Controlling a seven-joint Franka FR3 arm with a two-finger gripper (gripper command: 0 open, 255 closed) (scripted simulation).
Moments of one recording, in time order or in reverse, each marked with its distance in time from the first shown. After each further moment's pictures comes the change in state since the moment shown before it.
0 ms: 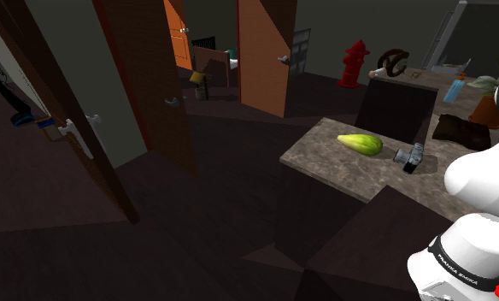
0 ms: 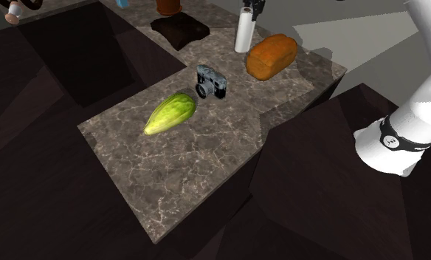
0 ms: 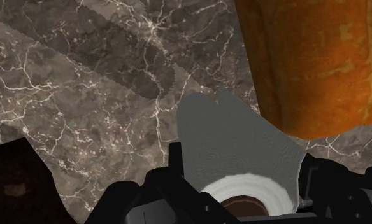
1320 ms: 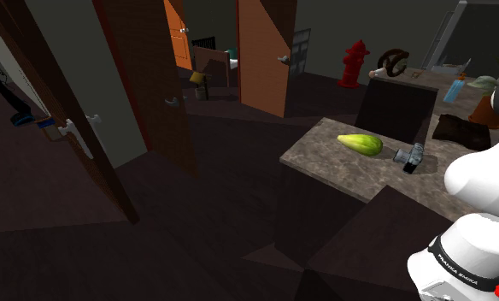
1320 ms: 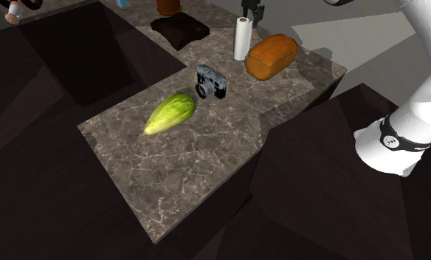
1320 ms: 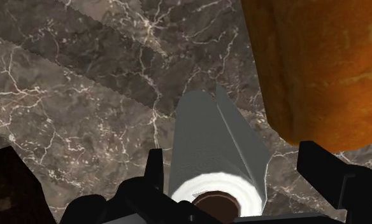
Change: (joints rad) arm -0.003 0.038 0.013 -0.012 0.014 0.049 -0.009
